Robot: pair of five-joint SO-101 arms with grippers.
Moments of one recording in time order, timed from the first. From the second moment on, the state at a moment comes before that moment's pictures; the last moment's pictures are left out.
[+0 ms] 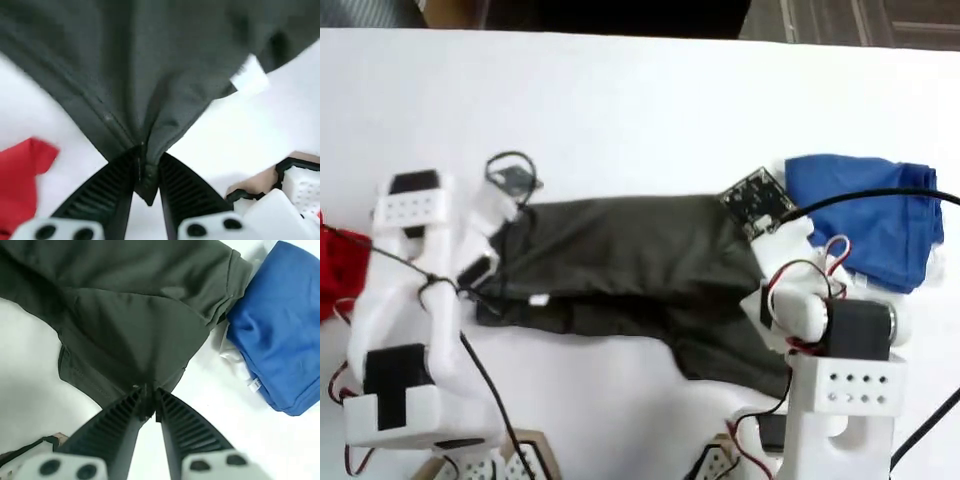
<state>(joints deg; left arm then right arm) -18.0 -2.2 21.9 88.7 -48.5 -0.8 -52.4 30.8 96.4 37.8</state>
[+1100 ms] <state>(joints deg) -20.0 8.9 22.2 87.6 -51.9 5.5 -52.4 49.1 92.0 47.7</state>
